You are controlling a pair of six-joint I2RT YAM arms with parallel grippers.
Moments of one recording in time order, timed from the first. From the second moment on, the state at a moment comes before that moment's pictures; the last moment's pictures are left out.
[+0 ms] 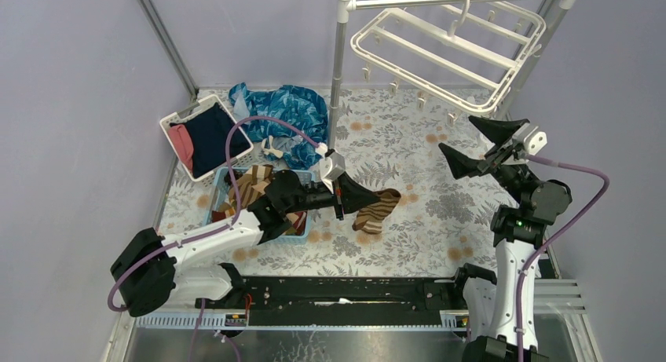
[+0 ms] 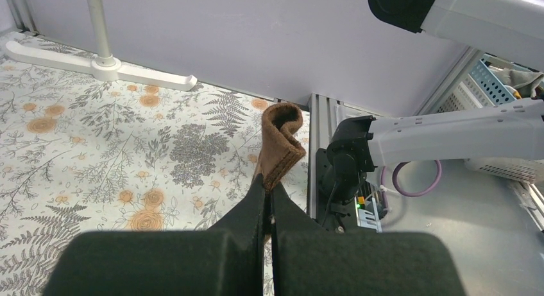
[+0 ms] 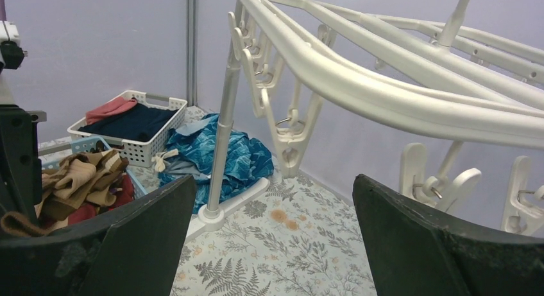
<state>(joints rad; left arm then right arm) -0.90 1.21 0.68 0.69 0.51 -0.32 -0.33 0.68 0.65 0.65 -1.00 0.36</state>
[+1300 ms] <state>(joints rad) -0.90 1.26 0.68 0.76 0.48 -0.36 -0.25 0.86 0.79 0.69 -0.89 0.52</state>
